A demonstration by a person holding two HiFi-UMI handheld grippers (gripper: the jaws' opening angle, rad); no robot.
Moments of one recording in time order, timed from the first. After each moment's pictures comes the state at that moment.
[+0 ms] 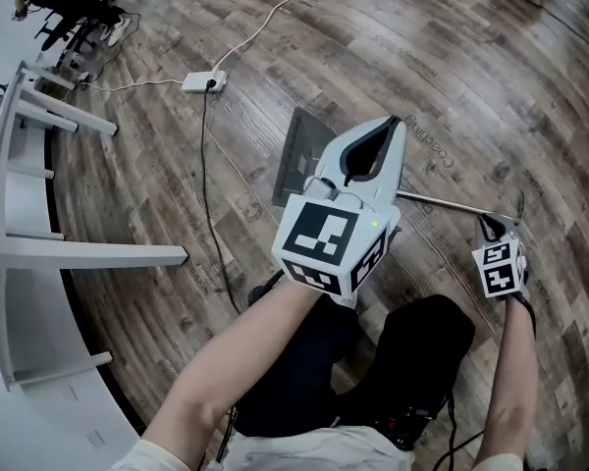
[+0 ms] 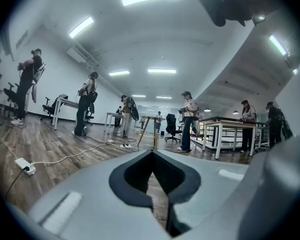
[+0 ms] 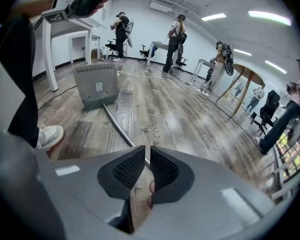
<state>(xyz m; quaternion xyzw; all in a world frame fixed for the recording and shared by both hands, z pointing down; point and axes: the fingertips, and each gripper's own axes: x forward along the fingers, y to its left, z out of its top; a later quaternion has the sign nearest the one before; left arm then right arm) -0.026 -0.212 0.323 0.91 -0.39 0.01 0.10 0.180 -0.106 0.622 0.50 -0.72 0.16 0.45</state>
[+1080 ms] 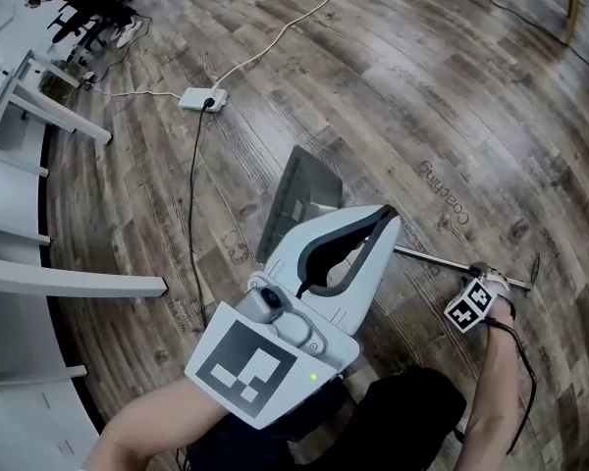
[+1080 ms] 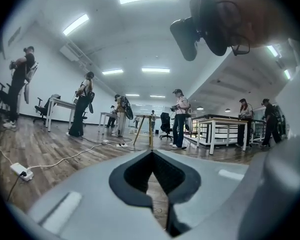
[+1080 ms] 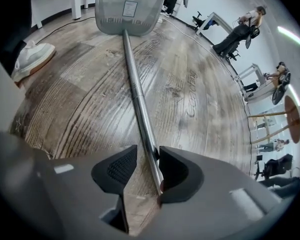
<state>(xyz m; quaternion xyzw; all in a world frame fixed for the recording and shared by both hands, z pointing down) -0.059 -0.210 0.347 0.93 -0.36 0.04 0.09 0.182 -0.135 0.816 0.30 -0.66 0.08 0.69</state>
